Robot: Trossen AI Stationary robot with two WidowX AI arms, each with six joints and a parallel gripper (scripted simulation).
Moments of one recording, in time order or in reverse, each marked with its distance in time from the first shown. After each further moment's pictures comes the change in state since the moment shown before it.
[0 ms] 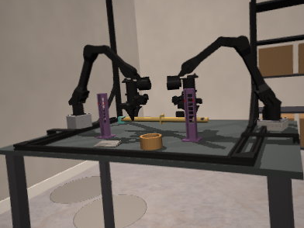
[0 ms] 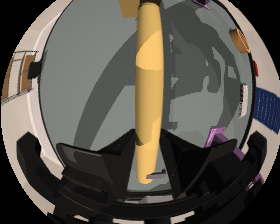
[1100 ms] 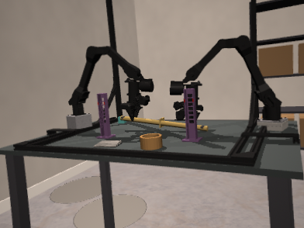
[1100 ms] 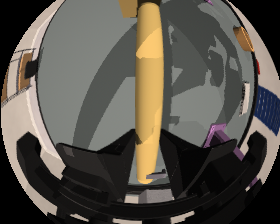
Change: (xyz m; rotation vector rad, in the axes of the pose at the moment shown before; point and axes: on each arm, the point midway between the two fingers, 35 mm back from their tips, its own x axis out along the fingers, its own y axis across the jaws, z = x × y) left arm 0.033 0.001 0.002 0.000 -0.099 0.003; right arm 0.002 -0.001 0.000 0.000 0.098 -0.002
